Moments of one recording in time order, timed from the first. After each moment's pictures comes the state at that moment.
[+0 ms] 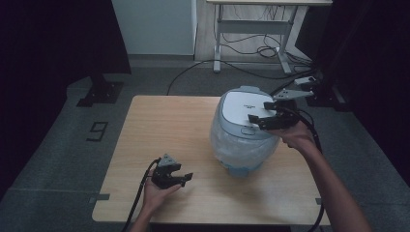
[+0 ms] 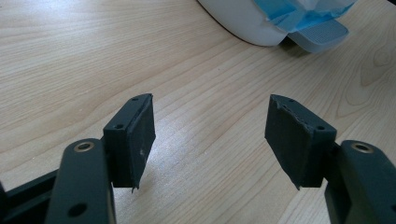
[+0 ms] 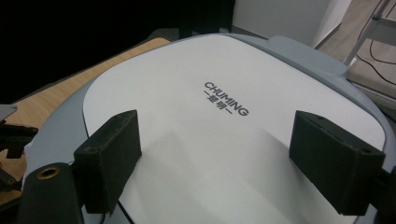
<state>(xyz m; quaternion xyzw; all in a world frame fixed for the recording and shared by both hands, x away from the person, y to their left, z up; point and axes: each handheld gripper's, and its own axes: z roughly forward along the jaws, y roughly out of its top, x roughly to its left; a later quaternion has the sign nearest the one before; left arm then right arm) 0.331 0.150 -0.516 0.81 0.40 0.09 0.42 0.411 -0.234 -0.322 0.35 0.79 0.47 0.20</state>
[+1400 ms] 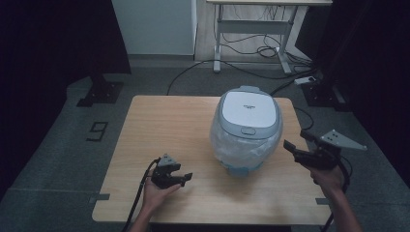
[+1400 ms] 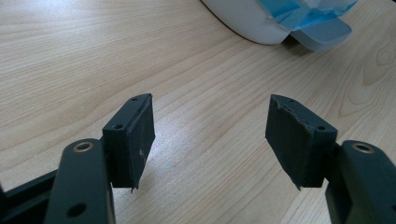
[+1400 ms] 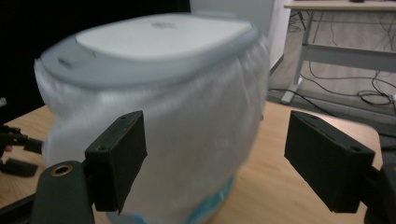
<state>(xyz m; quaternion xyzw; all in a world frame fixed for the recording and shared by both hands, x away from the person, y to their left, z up) 0.333 0.152 -0.517 0.81 0.40 0.08 0.42 0.311 -0.327 -0.382 0.41 0.69 0.54 0.28</state>
